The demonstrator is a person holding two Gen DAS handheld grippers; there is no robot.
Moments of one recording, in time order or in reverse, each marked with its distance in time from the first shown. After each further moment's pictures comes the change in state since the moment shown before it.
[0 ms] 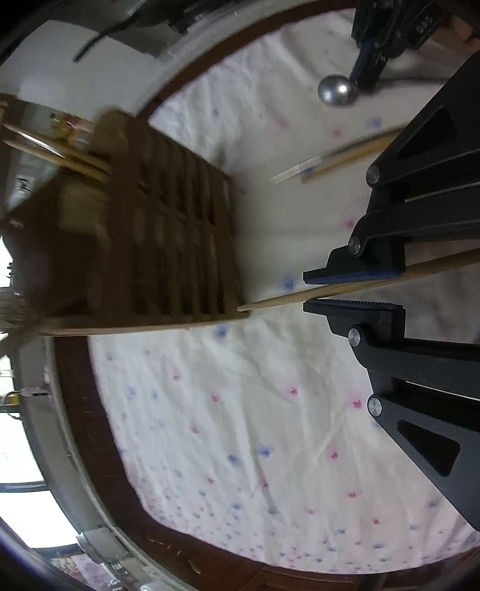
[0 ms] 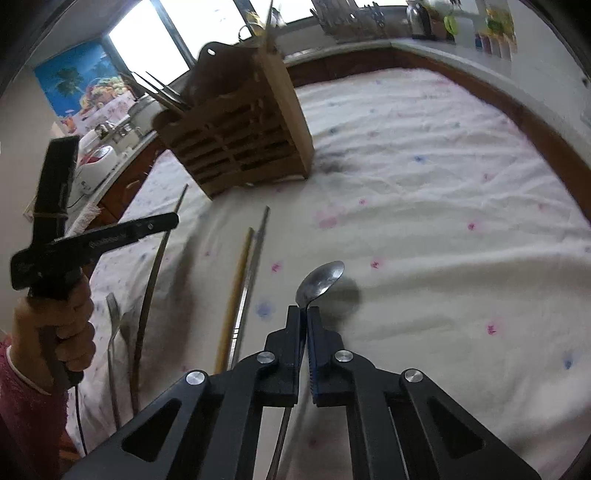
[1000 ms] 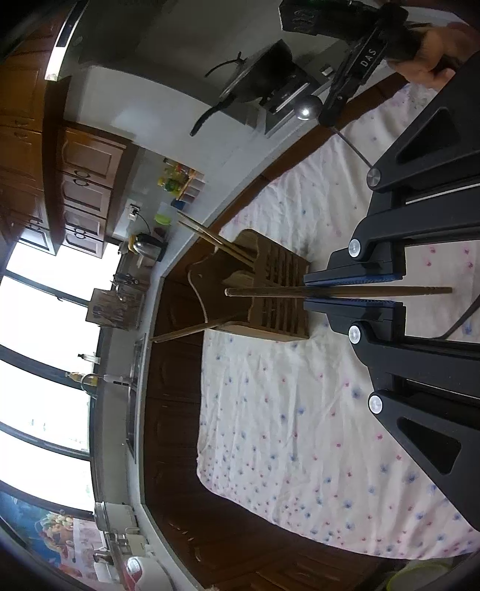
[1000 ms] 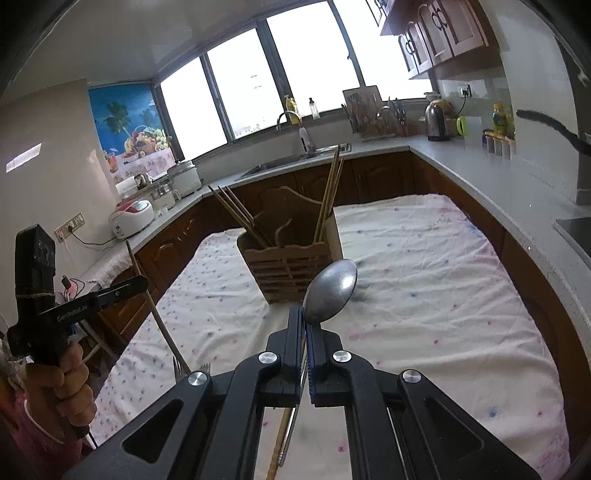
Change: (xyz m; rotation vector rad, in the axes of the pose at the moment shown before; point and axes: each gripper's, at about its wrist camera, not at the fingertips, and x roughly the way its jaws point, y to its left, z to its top) left arm -0.194 0.031 -0.081 -0.120 -0.377 -0.169; right arm -0.127 0.044 0.029 -0.098 -0.348 0.034
